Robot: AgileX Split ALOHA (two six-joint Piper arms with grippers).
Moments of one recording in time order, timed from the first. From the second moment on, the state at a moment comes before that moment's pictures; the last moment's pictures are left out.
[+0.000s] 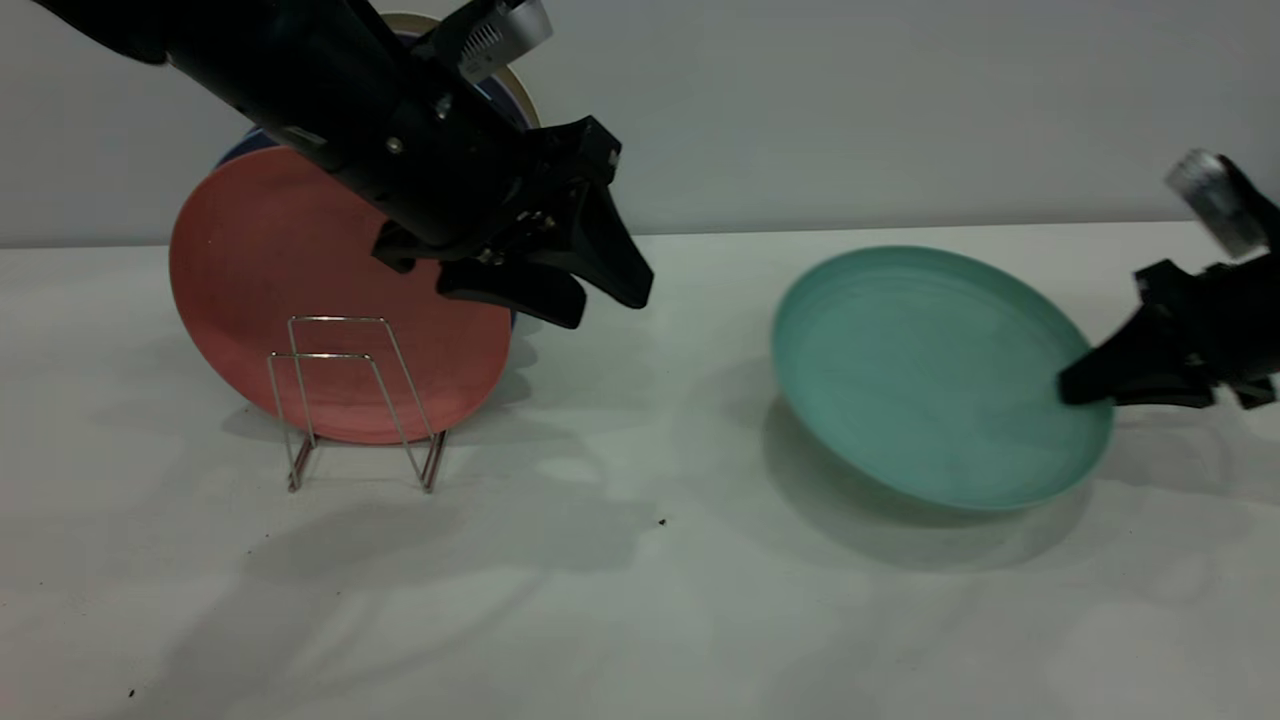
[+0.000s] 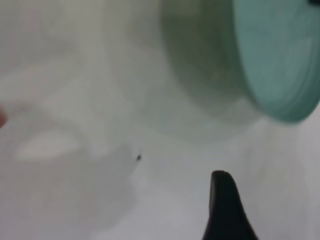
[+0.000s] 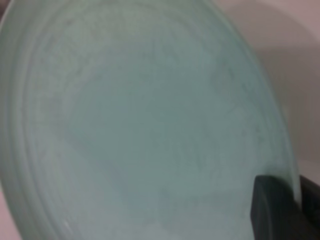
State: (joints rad) left arm -0.36 2.01 -1.21 -1.06 0.48 0.76; right arm -0.24 2.42 -1.35 1.28 0.87 -1.32
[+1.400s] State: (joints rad) left arm -0.42 2.04 -1.22 -1.17 0.38 0.93; right arm 0.00 2.31 -1.35 1.29 1.02 -1.34
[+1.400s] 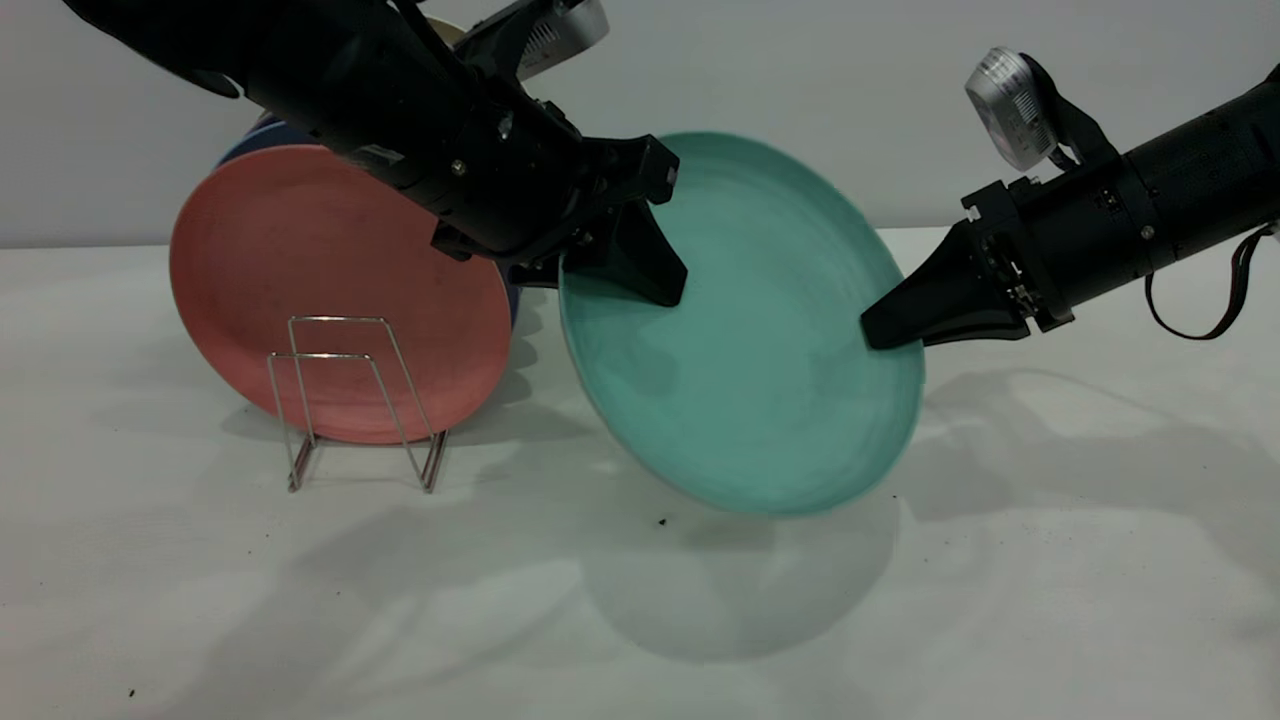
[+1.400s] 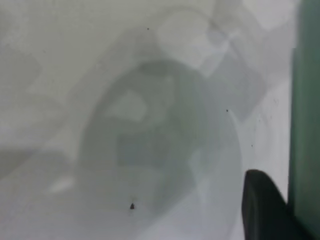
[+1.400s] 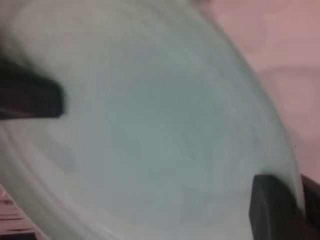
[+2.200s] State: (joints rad) left arm -0.22 1.90 -1.22 -0.94 0.55 0.94; right arm -0.19 1.92 -1.35 1.14 1.15 -1.15
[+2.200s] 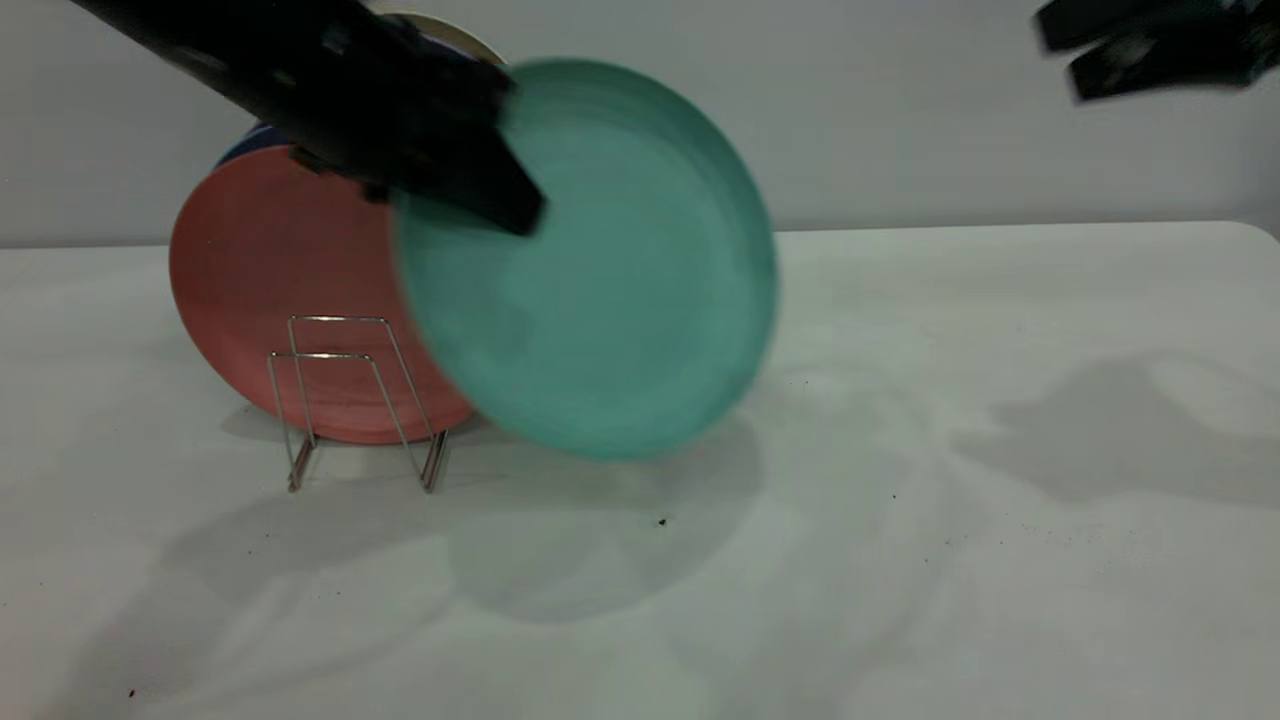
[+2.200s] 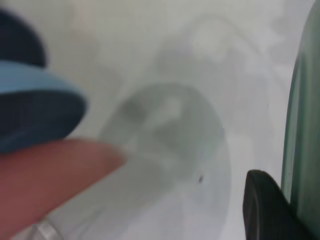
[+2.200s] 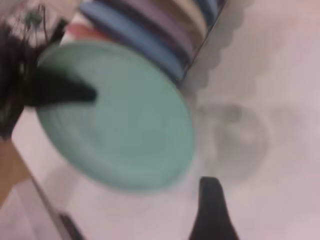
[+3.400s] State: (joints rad) left arm 0.02 1.73 -1.32 -0.64 0.70 2.10; right arm -0.19 0.93 -0.67 0.72 1.19 -0.74
